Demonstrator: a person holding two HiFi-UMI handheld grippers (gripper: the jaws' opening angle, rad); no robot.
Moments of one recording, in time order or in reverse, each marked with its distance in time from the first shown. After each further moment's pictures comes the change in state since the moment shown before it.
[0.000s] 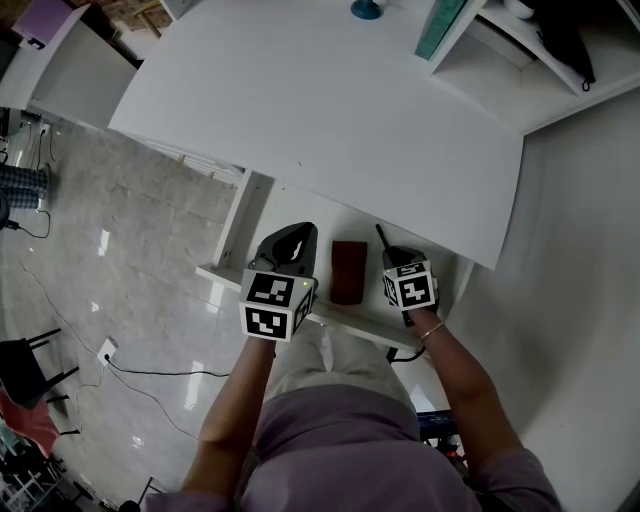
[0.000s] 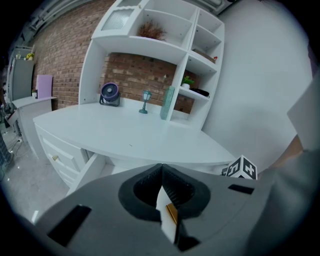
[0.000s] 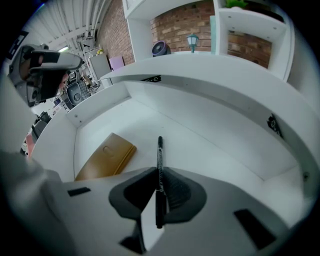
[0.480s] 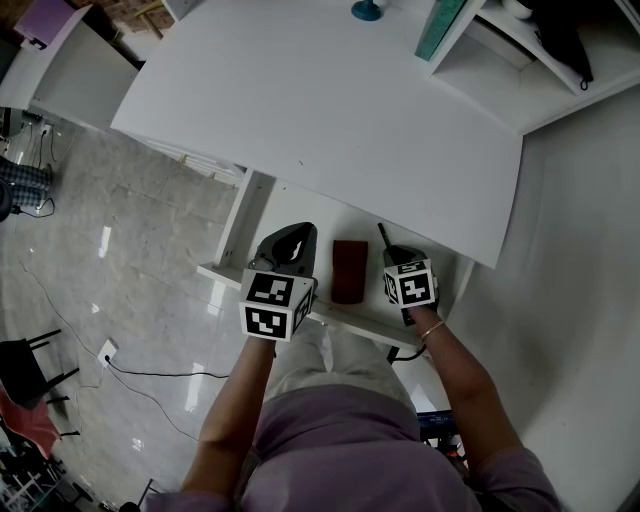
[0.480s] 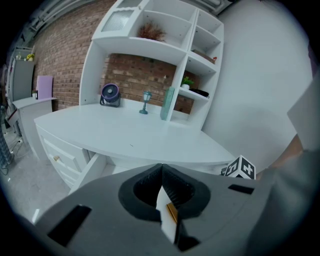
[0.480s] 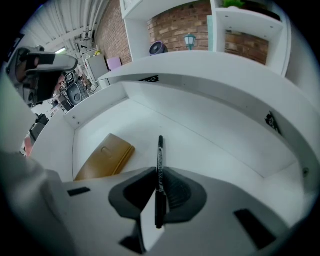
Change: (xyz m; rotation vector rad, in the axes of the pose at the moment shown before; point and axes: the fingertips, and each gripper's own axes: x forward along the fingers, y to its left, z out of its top) left arm -0.005 0.002 0.000 0.001 -0.003 0.000; right arm 0.001 -0.001 0.000 0.025 -0.002 -0.016
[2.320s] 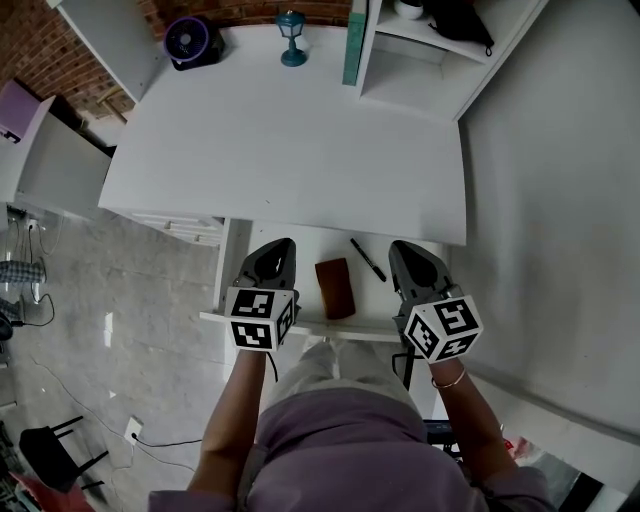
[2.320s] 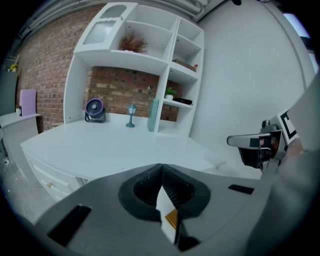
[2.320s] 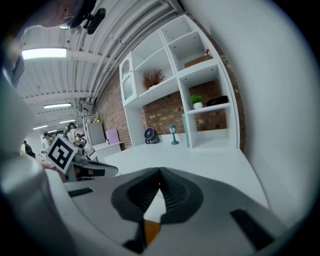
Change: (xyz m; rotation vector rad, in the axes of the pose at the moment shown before) left arm -0.023 -0.023 0.045 0.138 -0.083 -0.122; right arm -0.248 0.027 0.119 0.202 -0.763 -0.075
